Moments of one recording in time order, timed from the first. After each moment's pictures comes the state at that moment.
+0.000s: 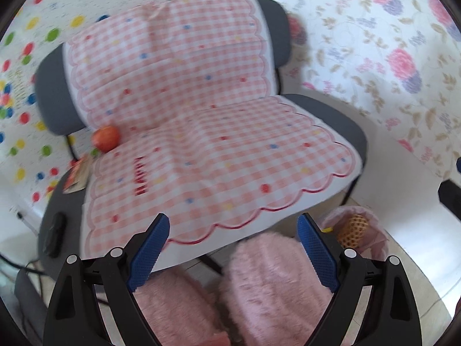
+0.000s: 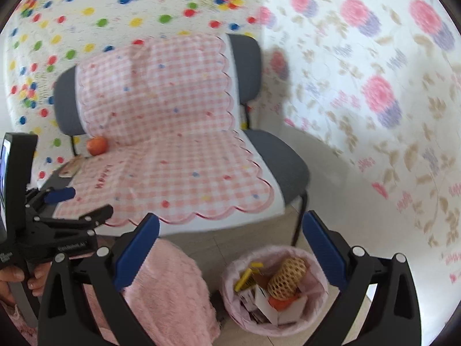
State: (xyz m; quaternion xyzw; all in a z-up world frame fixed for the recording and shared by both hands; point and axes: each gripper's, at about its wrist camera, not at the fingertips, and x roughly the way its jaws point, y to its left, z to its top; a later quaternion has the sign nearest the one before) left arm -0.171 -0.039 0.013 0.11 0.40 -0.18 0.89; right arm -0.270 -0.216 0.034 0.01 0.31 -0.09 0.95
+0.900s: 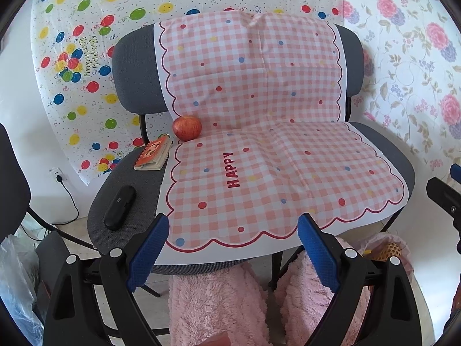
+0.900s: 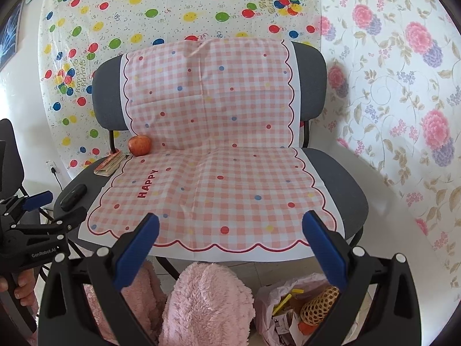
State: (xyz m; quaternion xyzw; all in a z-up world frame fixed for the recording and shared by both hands) left arm -0.173 0.059 0.040 0.06 0.38 -0.05 0.92; right arm -0.215 -0.163 0.035 -0.01 0.32 -0.01 0.95
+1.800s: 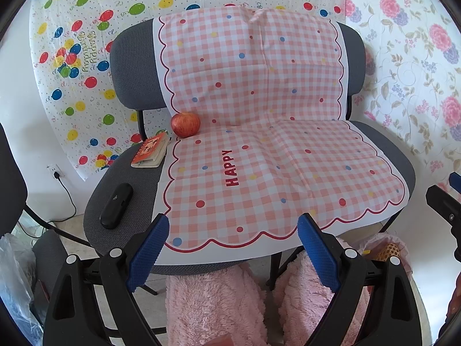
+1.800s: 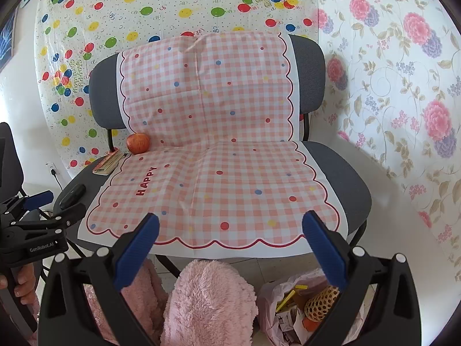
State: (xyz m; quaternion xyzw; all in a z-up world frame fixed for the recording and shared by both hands) left arm -0.168 0.058 0.036 0.06 0.39 -0.05 0.92; right arm -0.212 -0.172 0.028 0.00 0.32 0.00 0.95
